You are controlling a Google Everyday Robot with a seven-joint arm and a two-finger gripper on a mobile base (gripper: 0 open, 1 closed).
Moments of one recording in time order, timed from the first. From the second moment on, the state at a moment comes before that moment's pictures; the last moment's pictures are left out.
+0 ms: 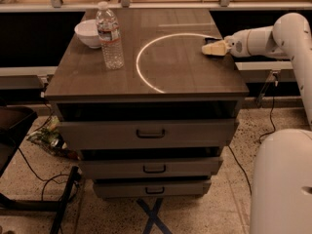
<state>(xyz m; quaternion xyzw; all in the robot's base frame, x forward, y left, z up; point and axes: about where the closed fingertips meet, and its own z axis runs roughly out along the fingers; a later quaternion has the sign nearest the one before) 0.831 -0.239 0.826 -0.29 0.80 0.21 0.48</state>
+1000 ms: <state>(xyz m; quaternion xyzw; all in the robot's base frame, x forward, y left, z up) 0.831 -0.239 0.830 -0.29 0.80 0.21 0.48</state>
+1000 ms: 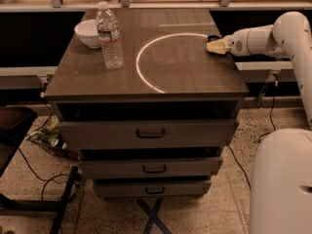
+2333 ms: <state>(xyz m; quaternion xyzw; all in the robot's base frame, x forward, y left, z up) 0.831 -0.239 0.831 -0.29 0.80 0.21 0.48</state>
